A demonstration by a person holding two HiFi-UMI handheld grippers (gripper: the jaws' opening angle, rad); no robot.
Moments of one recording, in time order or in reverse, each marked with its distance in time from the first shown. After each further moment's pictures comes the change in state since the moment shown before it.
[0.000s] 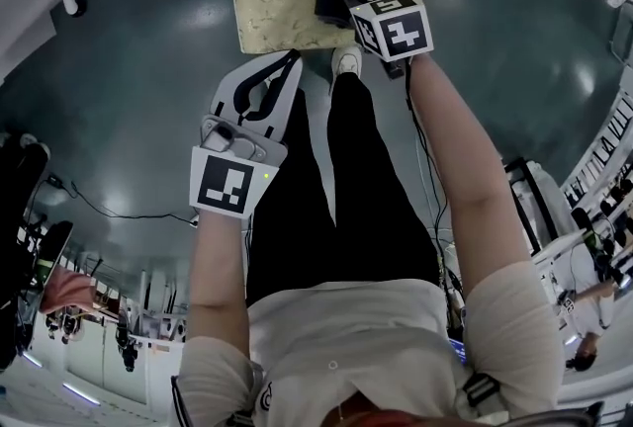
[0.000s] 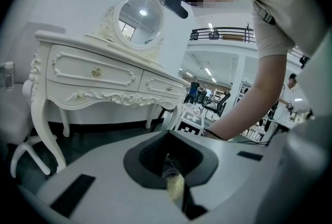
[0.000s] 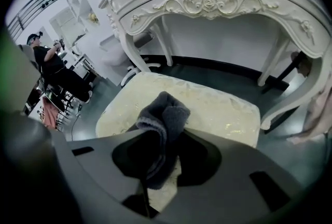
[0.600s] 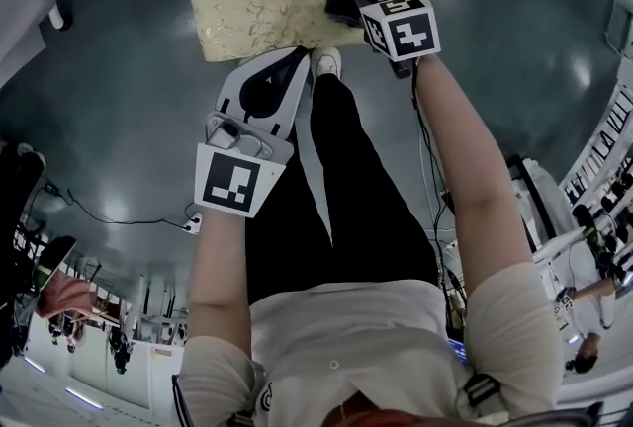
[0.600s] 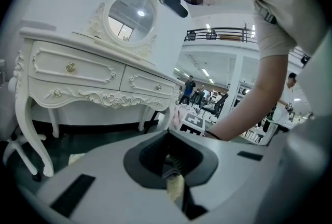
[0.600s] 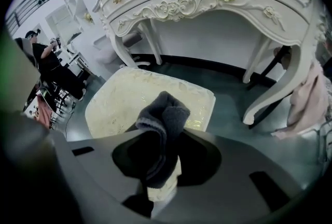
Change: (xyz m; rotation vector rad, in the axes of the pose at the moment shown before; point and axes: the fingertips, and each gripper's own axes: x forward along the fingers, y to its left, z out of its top) left arm 0.055 -0.061 0.004 0.015 -0.020 -0.030; right arm -0.040 -0.079 -0.043 0.008 0.000 -0.064
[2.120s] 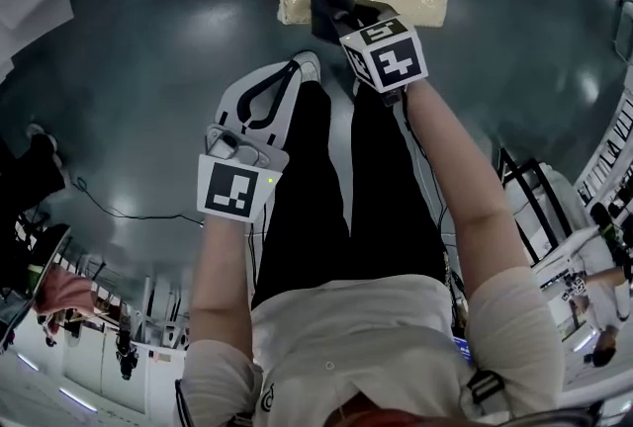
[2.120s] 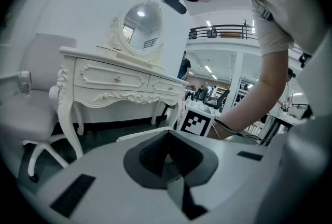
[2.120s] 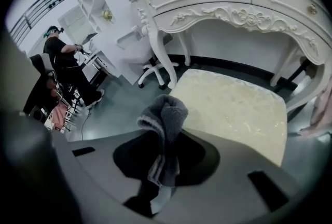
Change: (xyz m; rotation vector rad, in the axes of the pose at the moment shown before) left arm -0.170 0.061 -0.033 0.011 0.026 0.064; right arm 0.005 0.228 0.017 -0.037 0.003 0.124
